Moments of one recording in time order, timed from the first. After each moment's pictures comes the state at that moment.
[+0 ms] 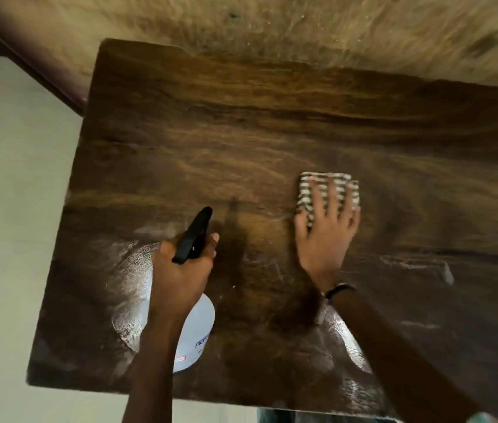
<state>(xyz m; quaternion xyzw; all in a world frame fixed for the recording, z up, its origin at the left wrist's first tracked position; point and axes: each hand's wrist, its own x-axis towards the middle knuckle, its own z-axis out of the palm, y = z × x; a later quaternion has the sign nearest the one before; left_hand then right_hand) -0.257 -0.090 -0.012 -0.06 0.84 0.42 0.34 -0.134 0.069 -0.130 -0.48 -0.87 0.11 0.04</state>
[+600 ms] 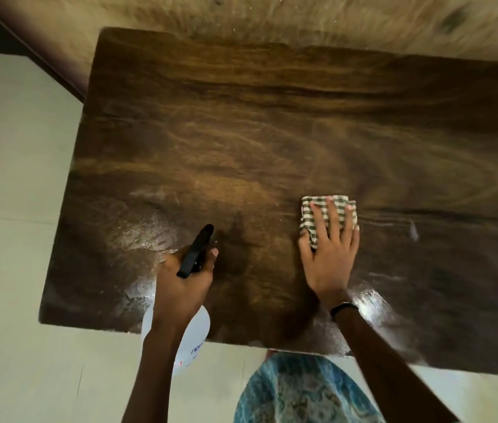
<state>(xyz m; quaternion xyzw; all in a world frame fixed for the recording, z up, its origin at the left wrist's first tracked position) -0.171 -0.130 0.003 -0.06 0.84 0.41 0.34 -0.020 0.026 -0.121 -0.47 -0.87 0.13 0.02</state>
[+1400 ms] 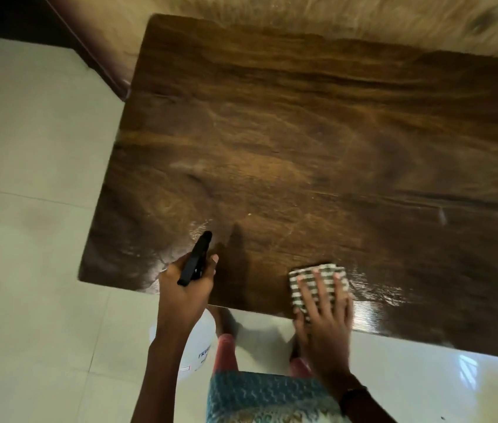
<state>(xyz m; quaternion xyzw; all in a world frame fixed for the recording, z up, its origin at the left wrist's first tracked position) -0.153 -0.217 0.007 -0.08 0.84 0.43 0.32 0.063 -0.129 -0.117 -0.37 -0.92 0.15 -0.03</state>
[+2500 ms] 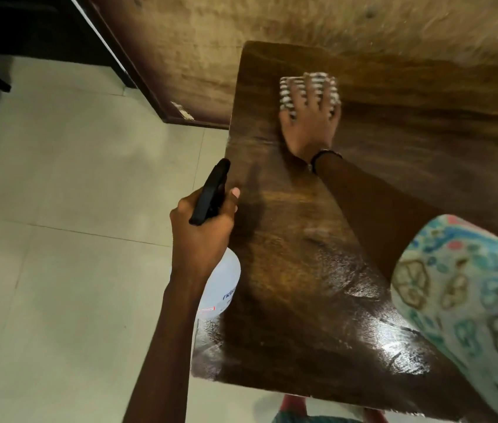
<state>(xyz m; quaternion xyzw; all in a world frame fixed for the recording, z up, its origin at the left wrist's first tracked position) -0.451 -0.221 -0.006 0.03 0.83 0.49 0.26 -0.461 0.012 -0.112 -0.40 -0.90 0.15 0.00</state>
